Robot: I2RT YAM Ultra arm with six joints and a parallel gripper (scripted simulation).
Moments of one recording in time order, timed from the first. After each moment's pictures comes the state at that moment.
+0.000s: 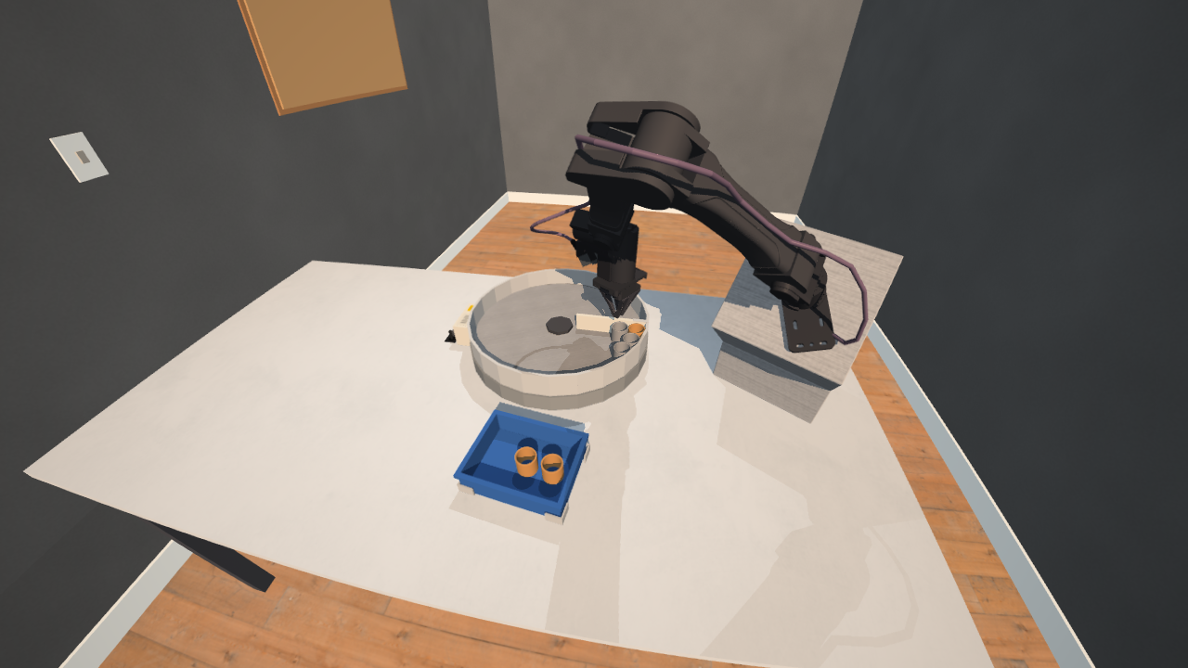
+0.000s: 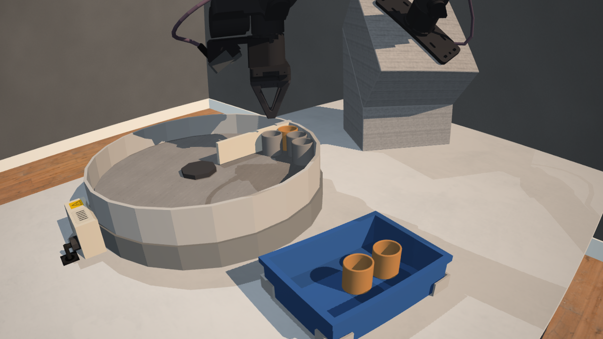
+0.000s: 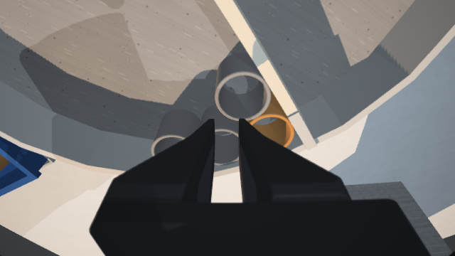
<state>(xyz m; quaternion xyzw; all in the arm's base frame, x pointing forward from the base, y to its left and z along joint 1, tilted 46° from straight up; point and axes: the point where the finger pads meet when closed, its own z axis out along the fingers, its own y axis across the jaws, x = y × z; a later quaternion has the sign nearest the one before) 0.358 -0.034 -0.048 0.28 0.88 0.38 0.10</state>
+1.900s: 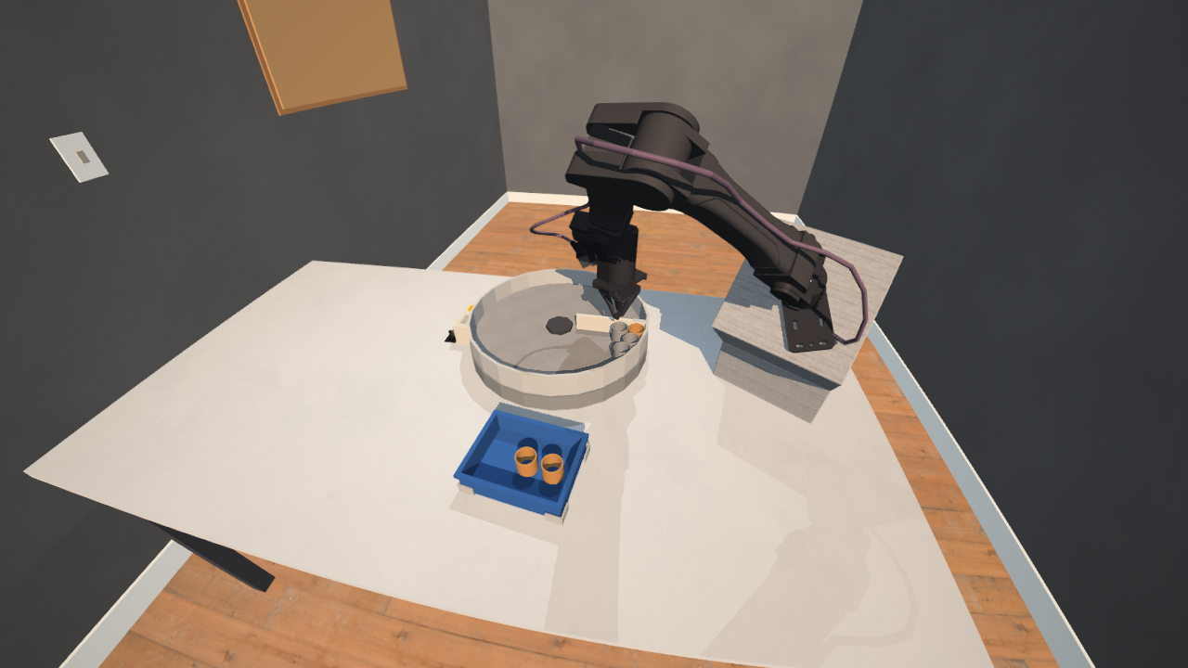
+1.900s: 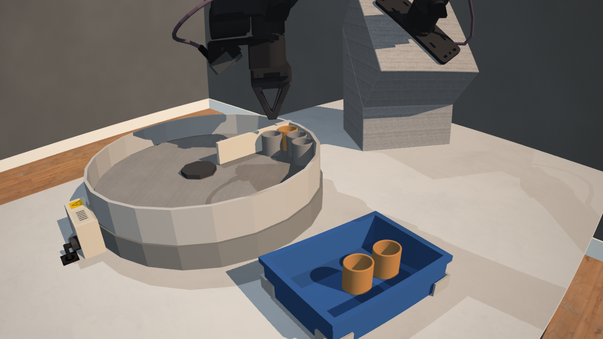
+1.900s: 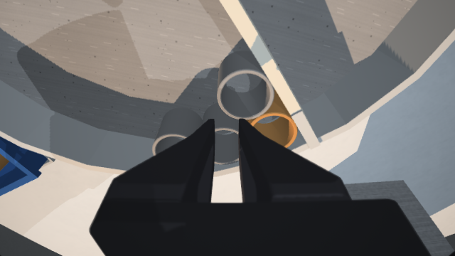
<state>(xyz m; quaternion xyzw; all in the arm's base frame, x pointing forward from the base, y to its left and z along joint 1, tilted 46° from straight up) 0.358 -0.031 -0.048 0.28 0.88 0.38 0.10</state>
